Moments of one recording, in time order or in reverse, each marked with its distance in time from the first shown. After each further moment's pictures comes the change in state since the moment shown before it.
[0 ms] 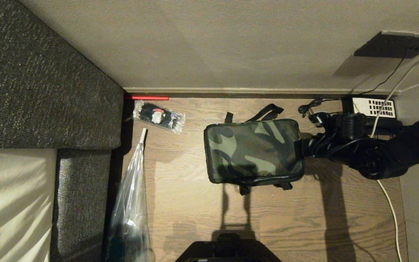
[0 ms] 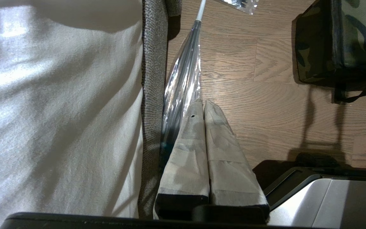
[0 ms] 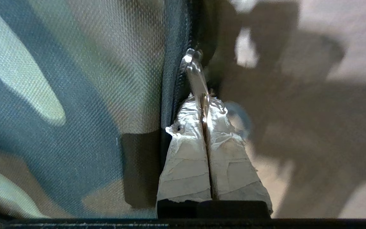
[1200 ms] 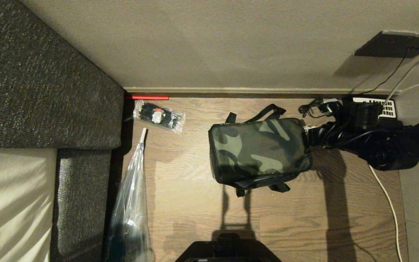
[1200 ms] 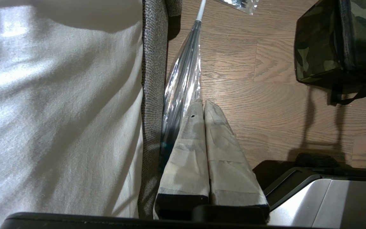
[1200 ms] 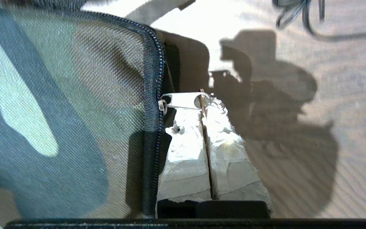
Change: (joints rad) left arm 0.000 0.000 0.000 0.000 0.000 0.000; right arm -0.069 -0.029 -0.072 -0.043 0.017 -0.095
